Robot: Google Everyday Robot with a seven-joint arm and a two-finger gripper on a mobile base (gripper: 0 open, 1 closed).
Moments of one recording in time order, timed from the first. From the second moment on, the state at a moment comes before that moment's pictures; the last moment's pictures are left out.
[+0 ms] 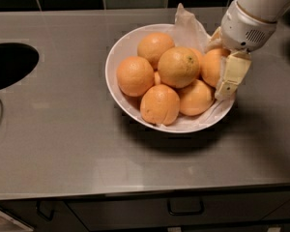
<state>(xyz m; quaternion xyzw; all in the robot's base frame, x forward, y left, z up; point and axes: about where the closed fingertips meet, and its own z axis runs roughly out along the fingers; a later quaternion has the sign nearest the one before) 0.527 -0.173 0.929 -0.69 0.72 0.04 0.13</state>
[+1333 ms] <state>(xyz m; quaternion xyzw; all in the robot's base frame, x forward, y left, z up) 0.528 -0.163 0.942 -0.69 0.71 0.04 0.15</state>
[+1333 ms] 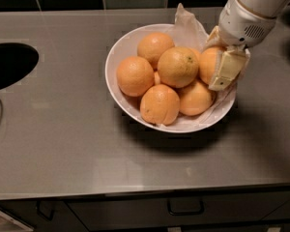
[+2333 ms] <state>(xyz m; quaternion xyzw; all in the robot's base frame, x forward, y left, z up) 0.513 -0.153 1.001 -0.69 0.70 0.01 0.21</state>
